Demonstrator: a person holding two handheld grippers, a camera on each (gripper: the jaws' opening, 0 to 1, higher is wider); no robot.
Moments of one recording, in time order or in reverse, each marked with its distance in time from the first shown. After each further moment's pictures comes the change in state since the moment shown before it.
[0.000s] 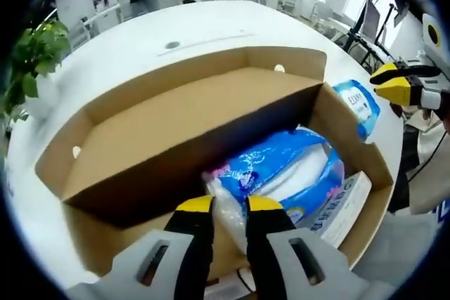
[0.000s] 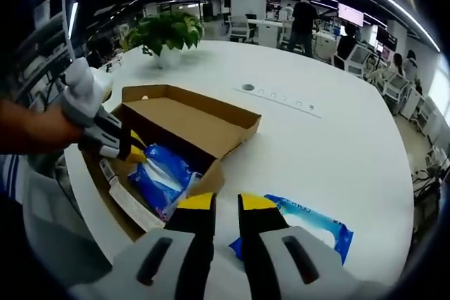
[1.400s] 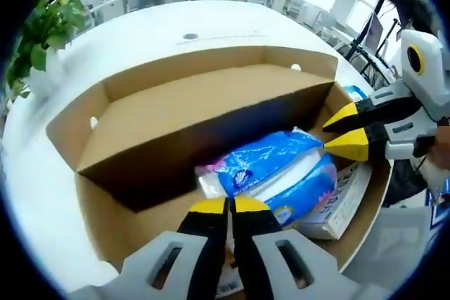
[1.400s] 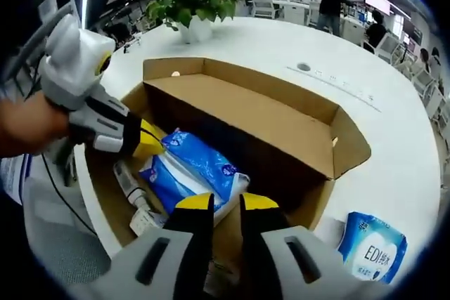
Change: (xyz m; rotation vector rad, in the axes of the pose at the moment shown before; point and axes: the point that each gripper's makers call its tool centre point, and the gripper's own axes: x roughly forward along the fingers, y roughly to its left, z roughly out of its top) left arm -0.011 0.023 -0.019 -0.064 -0.004 -0.051; right arm 0.085 0.088 -0.012 -0.008 0.137 0.141
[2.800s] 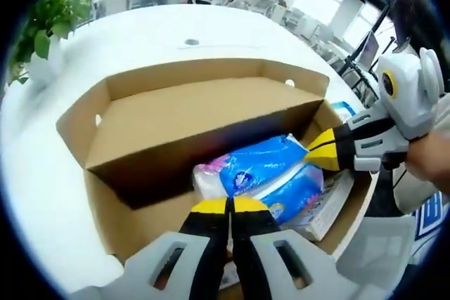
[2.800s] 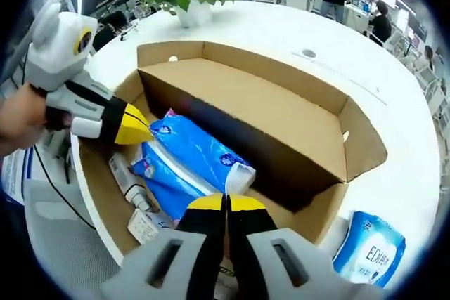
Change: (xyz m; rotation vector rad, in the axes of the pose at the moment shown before) left arm -0.022 -0.002 0.012 -0.070 -0.048 -0.078; right arm 0.003 0.002 -0.001 0.009 0.086 0.000
